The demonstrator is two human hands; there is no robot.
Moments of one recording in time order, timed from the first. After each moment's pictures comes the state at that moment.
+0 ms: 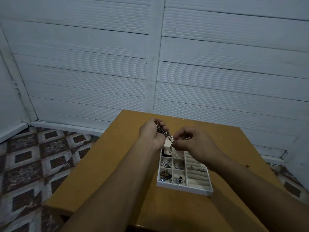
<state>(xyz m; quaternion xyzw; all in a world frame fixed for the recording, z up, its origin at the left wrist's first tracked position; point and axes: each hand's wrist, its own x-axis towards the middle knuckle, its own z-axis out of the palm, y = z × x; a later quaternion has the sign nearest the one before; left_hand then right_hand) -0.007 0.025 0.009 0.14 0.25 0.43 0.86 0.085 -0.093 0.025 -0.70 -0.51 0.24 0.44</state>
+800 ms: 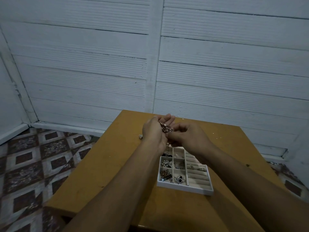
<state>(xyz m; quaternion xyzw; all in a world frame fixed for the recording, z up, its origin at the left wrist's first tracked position) -0.004 0.001 0.018 0.23 0.24 0.47 0.81 0.077 -0.073 0.026 -0.66 -0.48 0.30 0.49</state>
